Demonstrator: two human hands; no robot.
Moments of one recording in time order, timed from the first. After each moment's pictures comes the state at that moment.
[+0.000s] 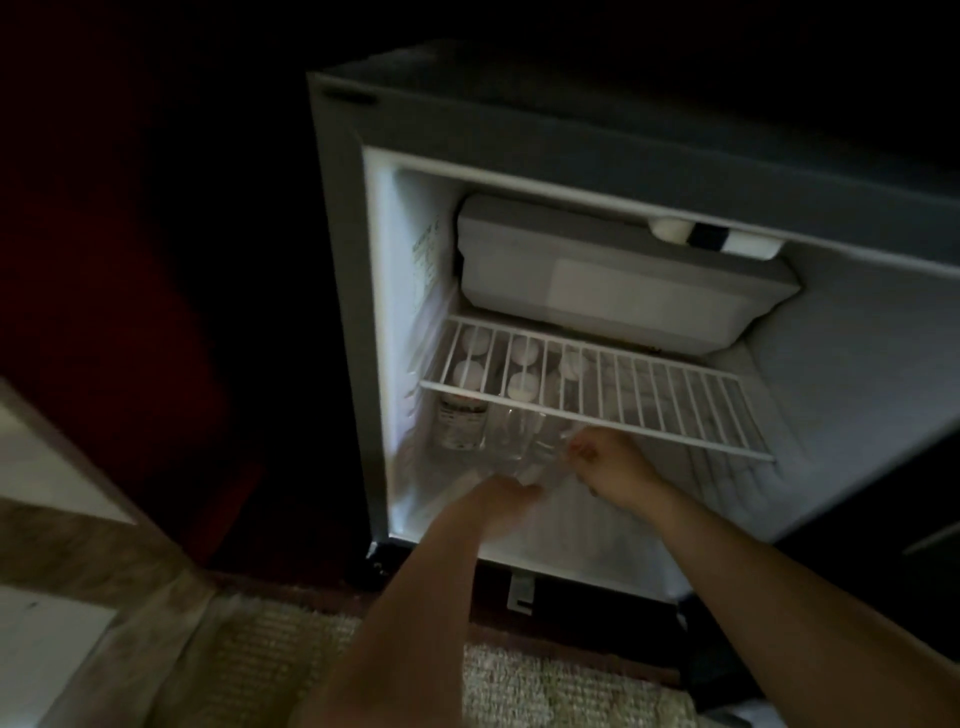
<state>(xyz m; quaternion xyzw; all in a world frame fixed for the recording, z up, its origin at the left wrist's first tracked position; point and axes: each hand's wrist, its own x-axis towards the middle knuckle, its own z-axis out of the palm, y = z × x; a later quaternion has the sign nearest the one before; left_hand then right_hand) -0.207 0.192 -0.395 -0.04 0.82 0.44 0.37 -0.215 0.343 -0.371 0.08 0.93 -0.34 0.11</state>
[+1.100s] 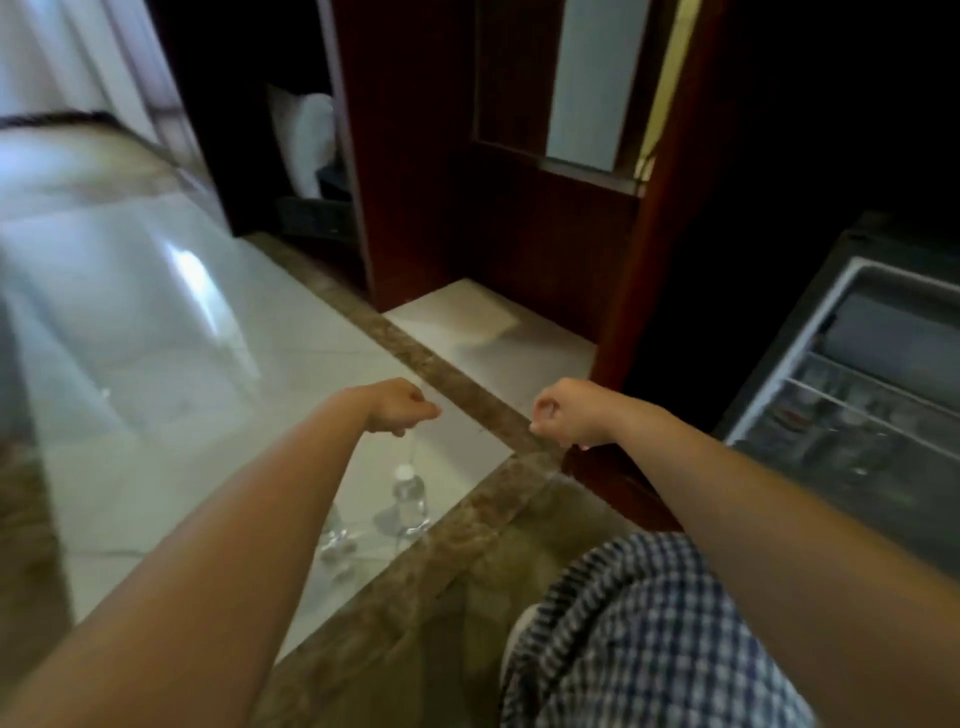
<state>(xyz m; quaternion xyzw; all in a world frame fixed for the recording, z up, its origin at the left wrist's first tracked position) 0.163 -0.236 -0.185 -0.23 0.90 0.31 0.19 0.056 -0.034 -0.177 -0.35 0.89 -0.12 0.25</state>
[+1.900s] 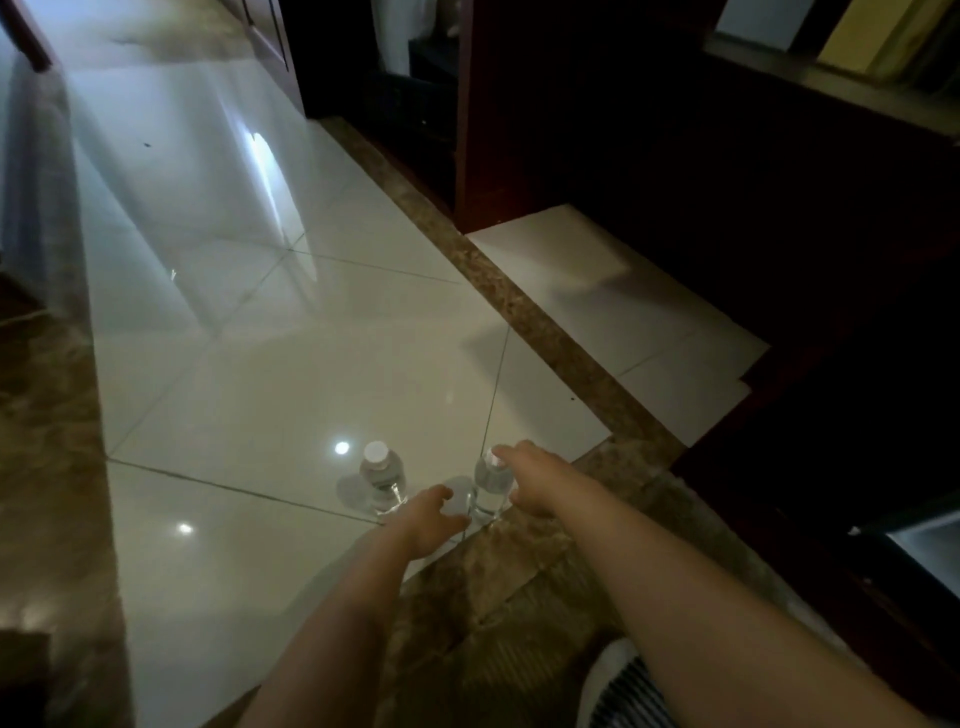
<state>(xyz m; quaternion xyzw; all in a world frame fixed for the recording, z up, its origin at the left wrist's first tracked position) 0.215 -0.315 -0.425 -0.40 0.77 0.47 0.17 0.084 -0.225 -0.380 -0.45 0.85 0.01 0.29</state>
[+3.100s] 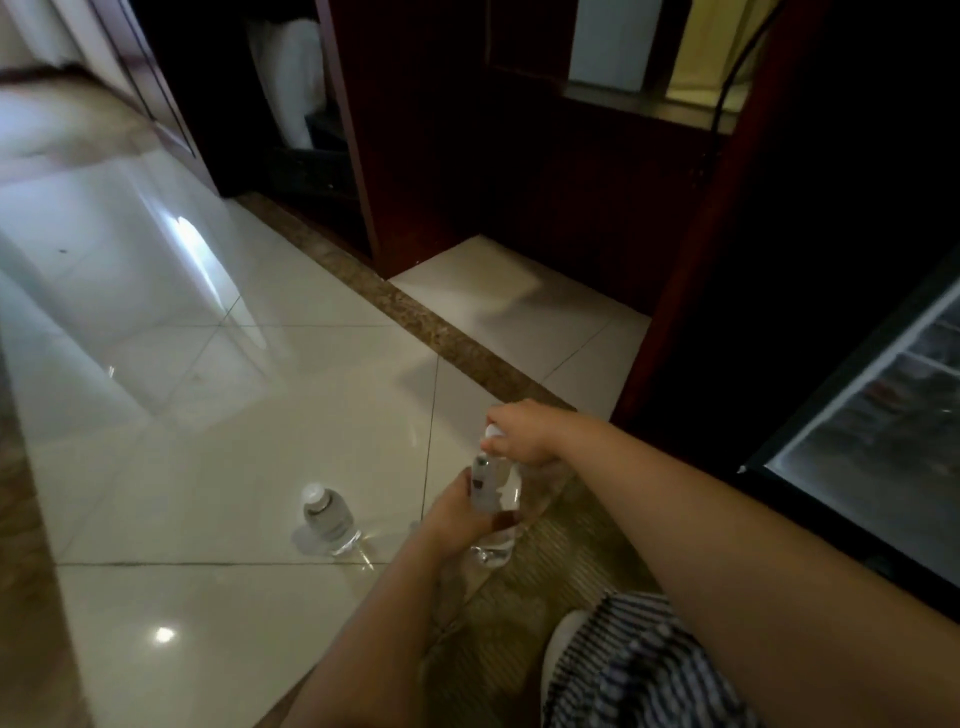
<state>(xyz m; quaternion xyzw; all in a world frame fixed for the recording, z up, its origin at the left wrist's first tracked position) 0.159 -0.222 -0.366 -0.25 0.80 0.55 0.08 0.044 -0.150 -0.273 -0.43 0.85 -0.05 0.29</state>
